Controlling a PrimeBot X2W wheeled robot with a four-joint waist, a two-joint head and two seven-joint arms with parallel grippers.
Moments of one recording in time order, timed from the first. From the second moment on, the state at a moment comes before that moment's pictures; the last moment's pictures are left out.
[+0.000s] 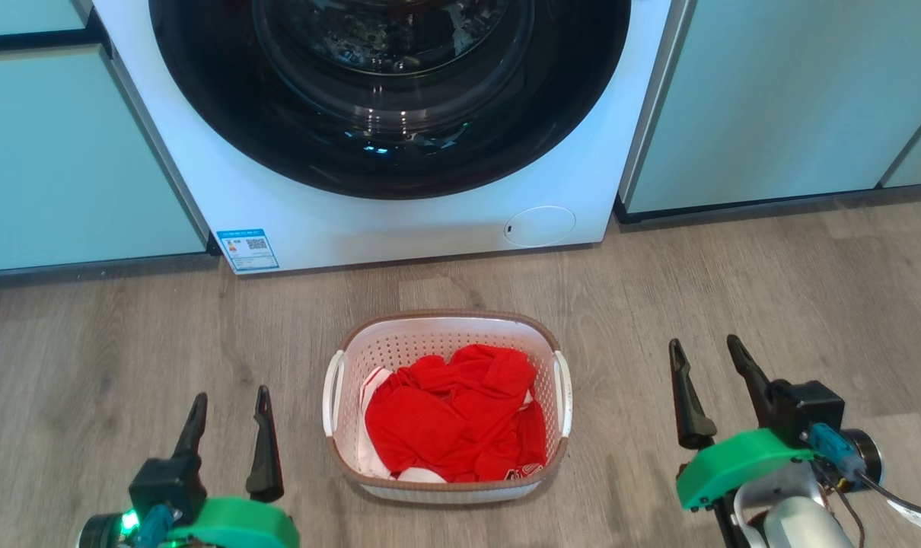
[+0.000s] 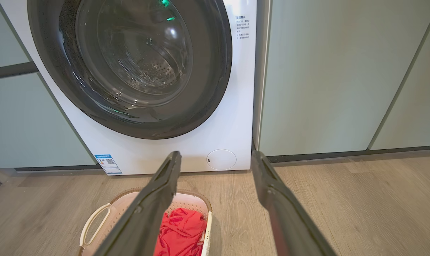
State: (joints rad) left arm 0.15 0.06 -0.12 0.12 -0.17 0.07 -0.25; right arm -0.03 -0.05 0.13 0.24 0.21 0.12 -0.25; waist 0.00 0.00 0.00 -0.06
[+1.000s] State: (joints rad) left arm 0.18 0.06 -0.12 0.22 -0.31 0.06 -0.22; right arm 0.02 -0.04 0.12 0.34 0.36 0.12 -0.22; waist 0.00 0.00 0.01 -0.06
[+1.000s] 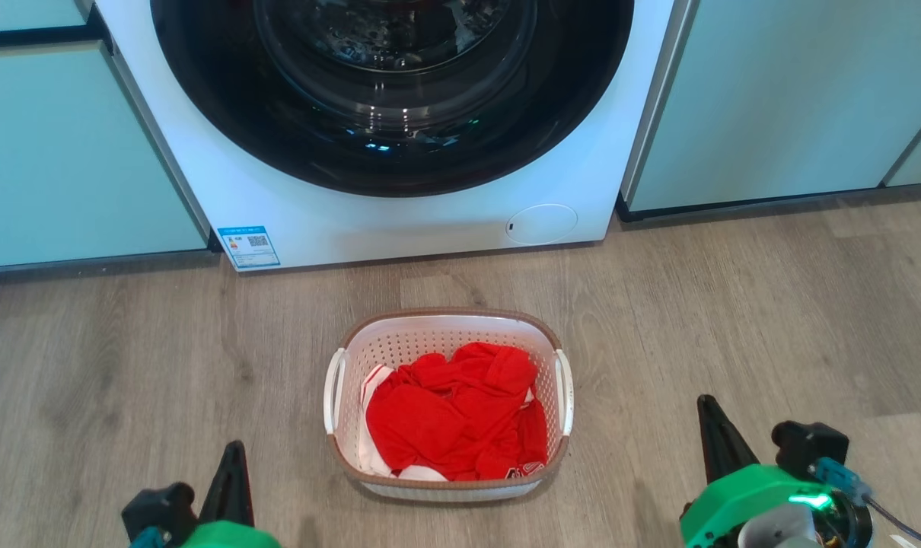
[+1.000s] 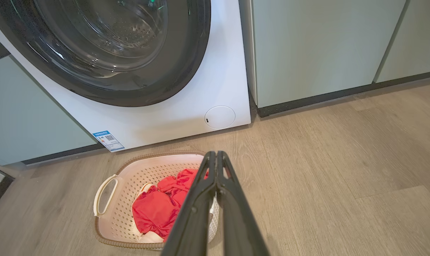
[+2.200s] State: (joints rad) left arm 0.11 0.06 -0.08 0.24 -0.73 0.00 -0.12; right arm 0.01 -0.05 0.06 0.32 0.77 0.12 -0.13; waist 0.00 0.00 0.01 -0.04
